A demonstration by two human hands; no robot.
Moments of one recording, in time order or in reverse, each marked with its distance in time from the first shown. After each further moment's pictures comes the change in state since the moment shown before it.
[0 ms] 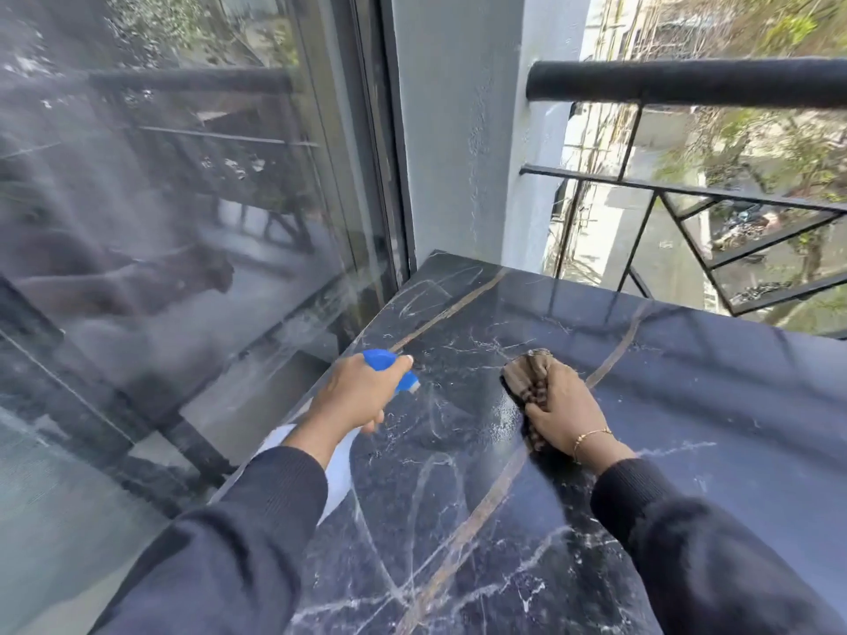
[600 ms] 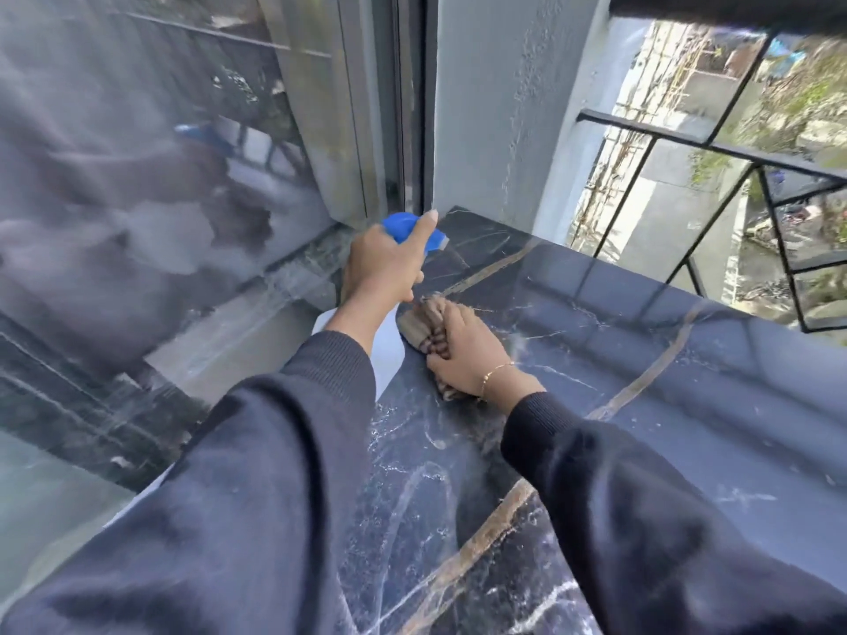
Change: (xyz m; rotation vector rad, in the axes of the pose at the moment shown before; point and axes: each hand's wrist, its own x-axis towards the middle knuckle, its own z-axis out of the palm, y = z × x) left_hand 0.093 0.063 0.009 -0.418 0.306 0.064; right_hand 0.088 -0.080 0.054 -0.027 -0.224 -0.327
